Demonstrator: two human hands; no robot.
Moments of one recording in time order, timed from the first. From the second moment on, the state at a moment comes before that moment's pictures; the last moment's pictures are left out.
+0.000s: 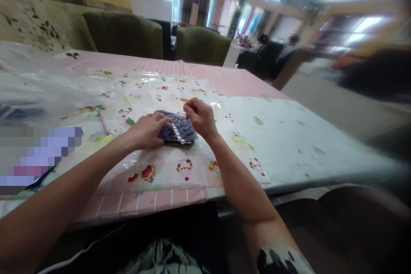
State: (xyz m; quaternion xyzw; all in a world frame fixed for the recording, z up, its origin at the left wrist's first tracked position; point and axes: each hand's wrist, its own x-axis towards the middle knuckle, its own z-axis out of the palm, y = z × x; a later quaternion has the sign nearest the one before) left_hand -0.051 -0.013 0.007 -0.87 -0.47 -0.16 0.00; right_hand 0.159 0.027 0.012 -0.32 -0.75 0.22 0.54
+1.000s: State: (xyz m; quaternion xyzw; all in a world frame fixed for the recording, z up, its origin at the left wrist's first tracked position) left_hand -0.079 -0.012 0.065 -0.61 -0.54 -0.35 -0.47; right_hand 0.181 0.016 0.048 -0.29 -0.61 0.44 0.59
